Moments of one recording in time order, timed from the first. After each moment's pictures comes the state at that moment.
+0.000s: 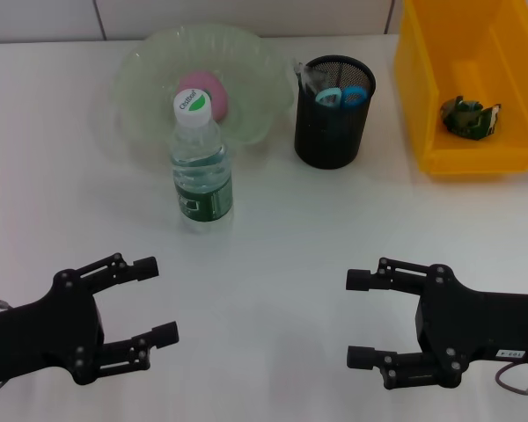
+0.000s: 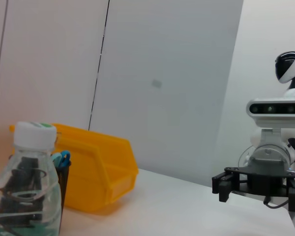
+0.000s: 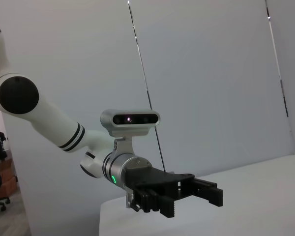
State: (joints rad) left arm -0.25 -1.96 1.00 0.35 1.59 1.78 -0.88; right arm 0.39 2.08 -0.78 -0.41 -1.91 -1.84 0.93
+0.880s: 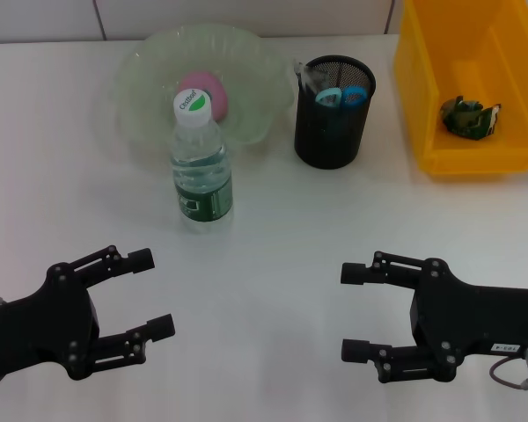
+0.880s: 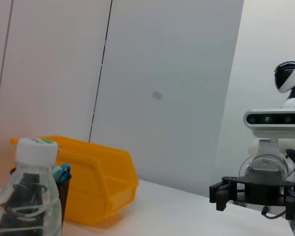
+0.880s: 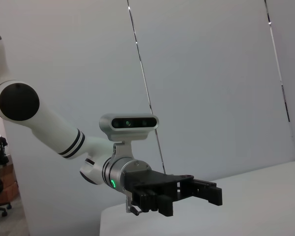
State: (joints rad) left arm -0.25 -1.96 0.97 0.35 1.59 1.81 -0.88; right arm 0.40 2.08 -0.78 -0.40 -1.90 -1.84 0.93
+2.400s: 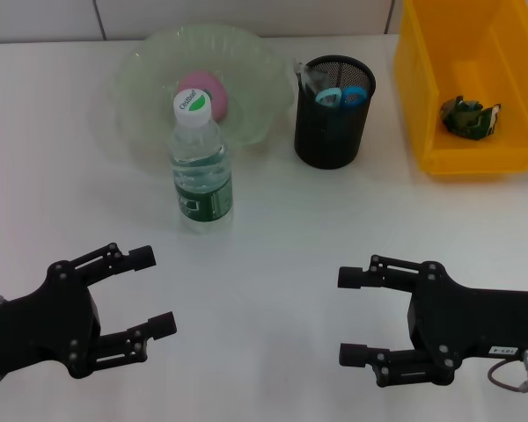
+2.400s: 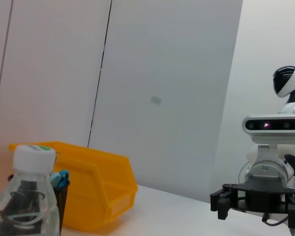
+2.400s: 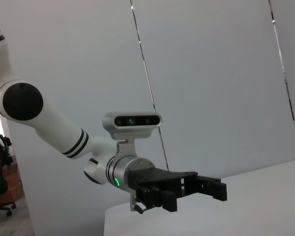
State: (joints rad) left arm -0.26 -1.96 0.97 0.35 1.59 1.82 -0.88; right arm 0.41 2.08 -0.79 -0.39 -1.90 -1.84 0.93
